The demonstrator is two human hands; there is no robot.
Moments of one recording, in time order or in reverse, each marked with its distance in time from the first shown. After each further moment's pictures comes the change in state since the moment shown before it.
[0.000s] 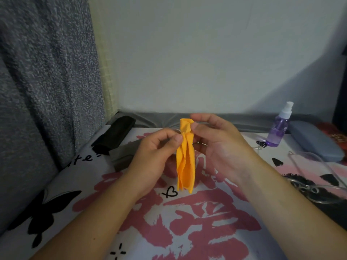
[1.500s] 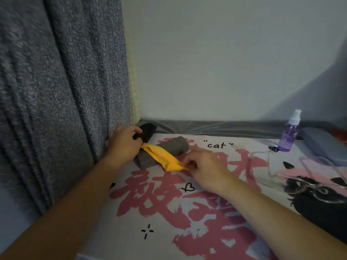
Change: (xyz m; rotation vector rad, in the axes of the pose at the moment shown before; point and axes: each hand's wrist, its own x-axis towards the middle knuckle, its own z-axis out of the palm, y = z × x) left_hand 0.018 0.006 -0.132 1.065 0.409 -0.215; right_hand -0.005 0.058 0.022 -1.147 -0.210 -0.368
